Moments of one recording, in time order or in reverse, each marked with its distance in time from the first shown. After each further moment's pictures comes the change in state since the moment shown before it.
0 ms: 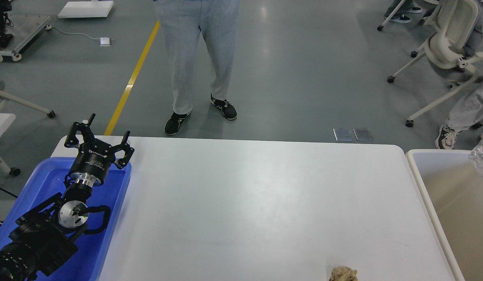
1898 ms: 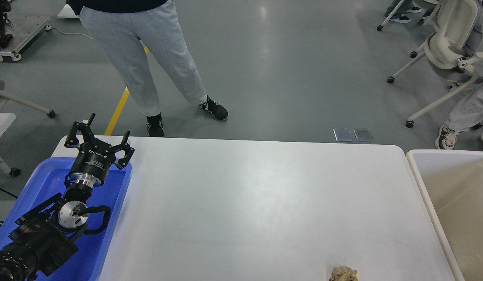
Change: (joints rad) left arm 0.001 0.000 0.000 0.000 0.000 0.002 -0.001; right arm -0.352 0.615 0.269 -0.878 0.207 0.004 -0.084
